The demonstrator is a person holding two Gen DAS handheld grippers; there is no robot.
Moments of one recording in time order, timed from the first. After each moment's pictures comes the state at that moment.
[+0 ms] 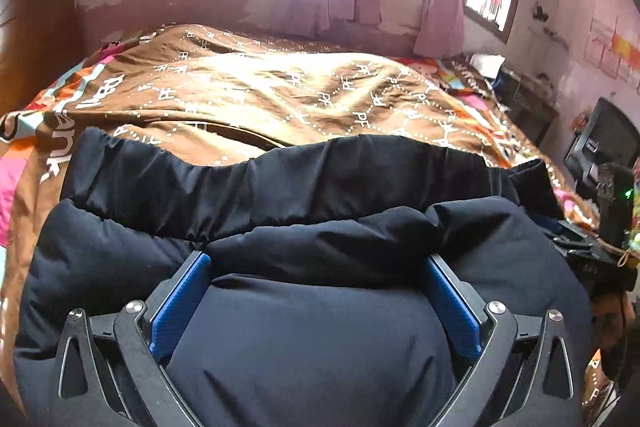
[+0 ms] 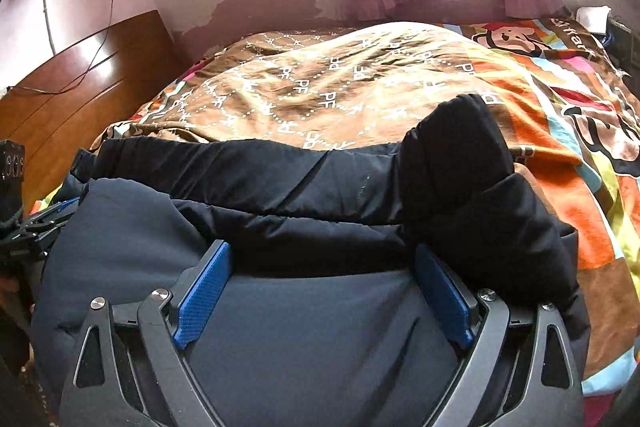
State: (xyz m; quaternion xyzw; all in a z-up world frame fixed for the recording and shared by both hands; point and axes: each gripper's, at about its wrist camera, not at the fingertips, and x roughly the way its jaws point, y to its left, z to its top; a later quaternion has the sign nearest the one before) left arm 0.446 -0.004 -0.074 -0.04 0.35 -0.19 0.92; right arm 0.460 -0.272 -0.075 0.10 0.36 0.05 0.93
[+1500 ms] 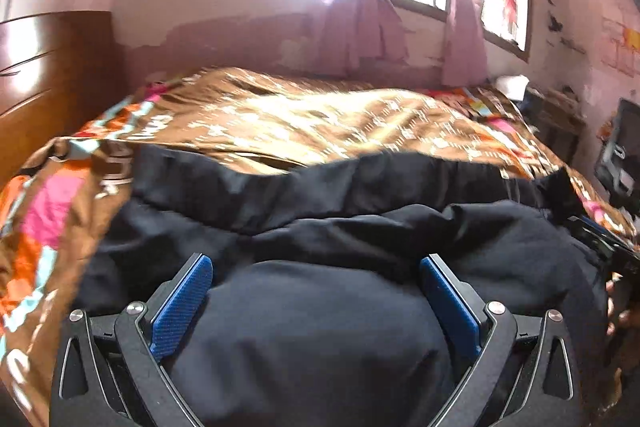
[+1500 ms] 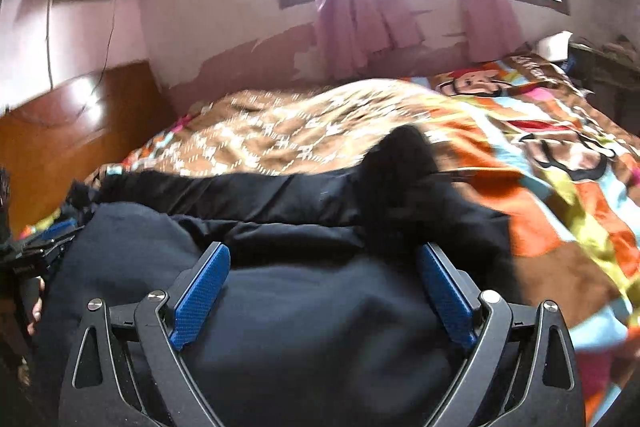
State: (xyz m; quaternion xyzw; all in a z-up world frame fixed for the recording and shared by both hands) left arm 0.402 0.016 -0.053 -0.02 0.28 -0.10 0.95; right arm 0.394 -0.291 -0.053 0.12 0.25 -0.02 0.96
